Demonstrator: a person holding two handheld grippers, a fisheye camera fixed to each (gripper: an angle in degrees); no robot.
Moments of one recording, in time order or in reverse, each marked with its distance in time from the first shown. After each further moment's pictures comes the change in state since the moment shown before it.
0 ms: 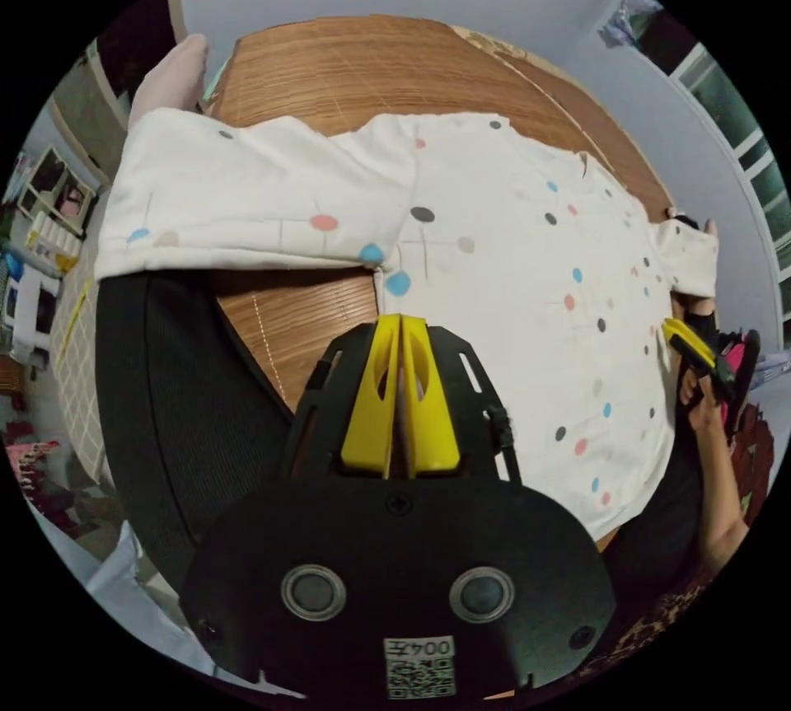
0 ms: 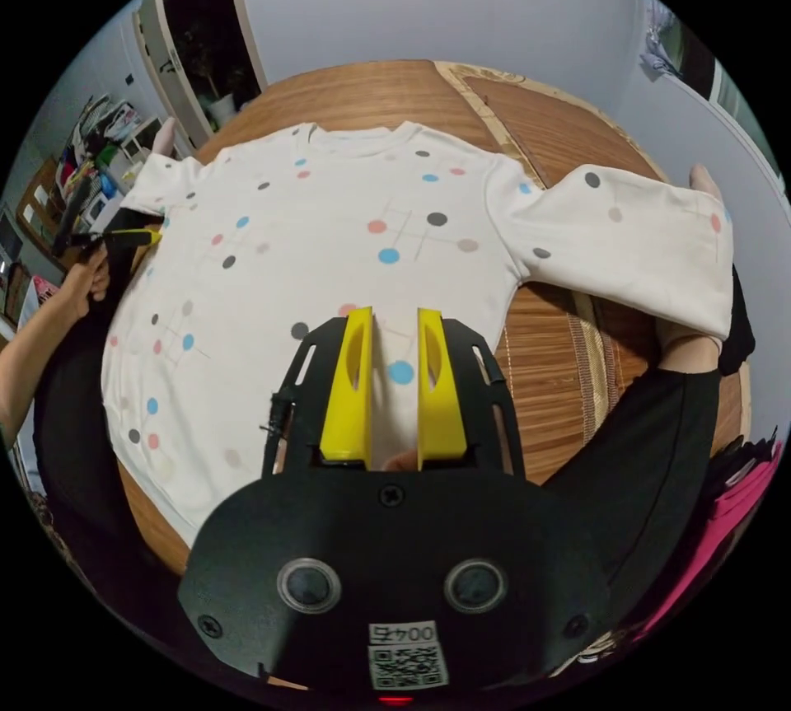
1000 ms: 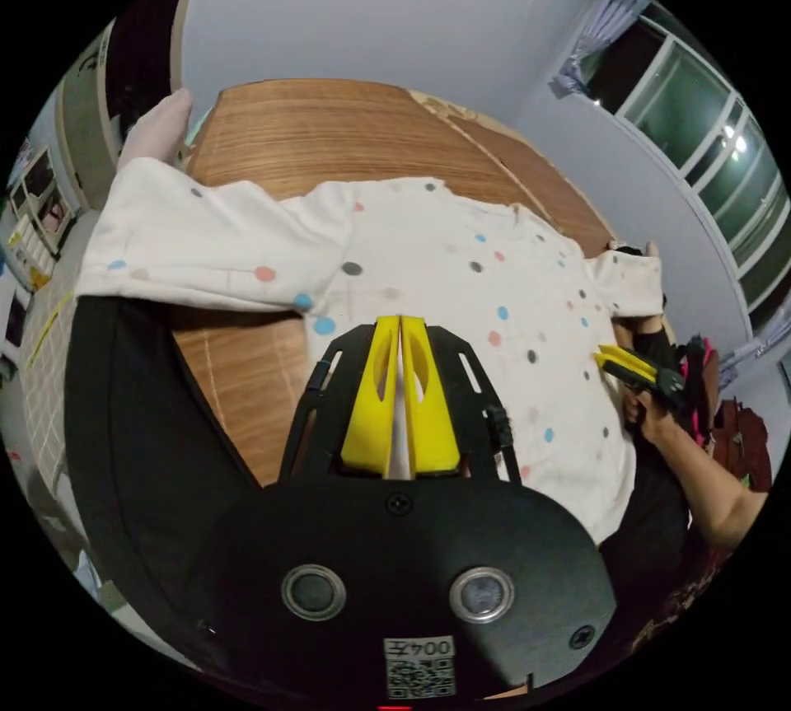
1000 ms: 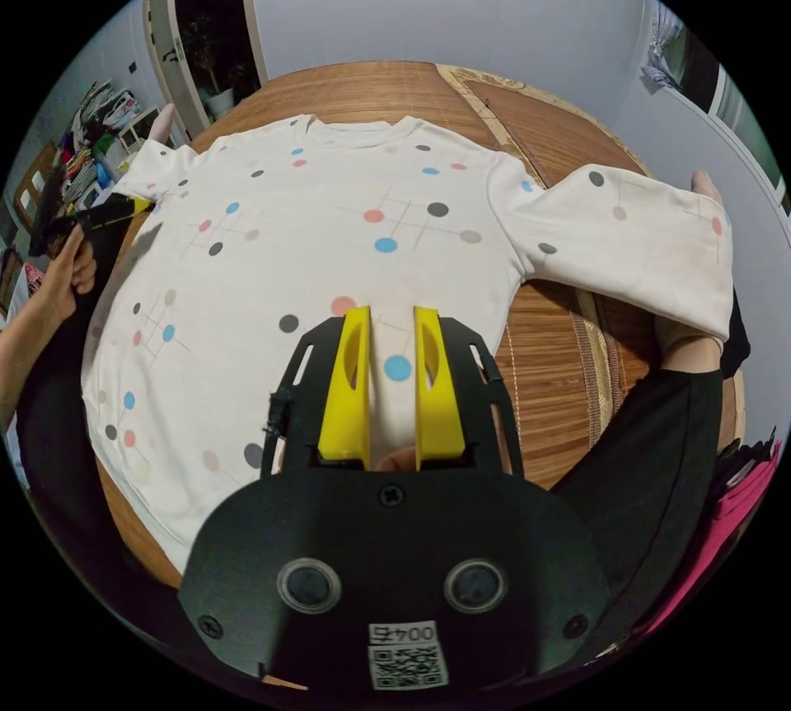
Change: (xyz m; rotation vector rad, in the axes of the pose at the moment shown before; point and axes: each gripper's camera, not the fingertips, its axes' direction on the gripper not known) left arm 0.039 0.069 -0.058 0.230 0.182 0.019; right arm -0.052 0.047 0.010 0.017 0.044 -0.027
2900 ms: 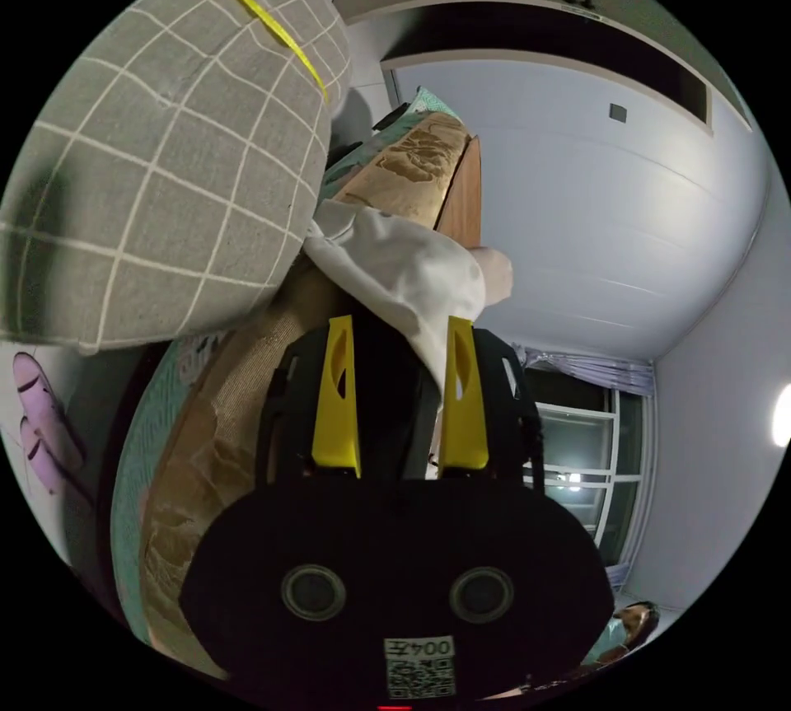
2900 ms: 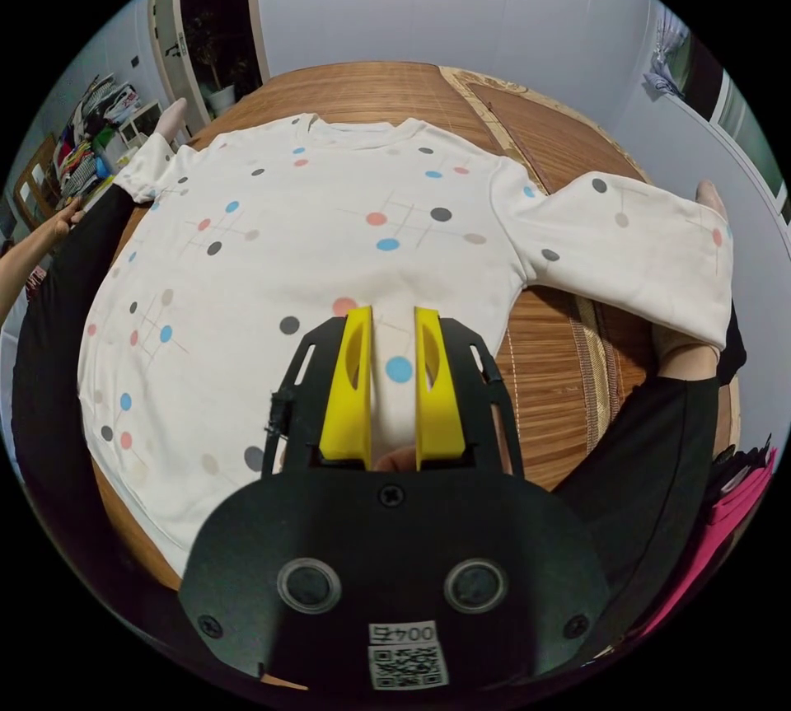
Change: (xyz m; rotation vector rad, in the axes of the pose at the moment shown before) left arm -0.654 0.038 -0.234 0.241 0.650 -1.039; right arm -0.042 -0.014 0.012 0.004 0.016 -0.015
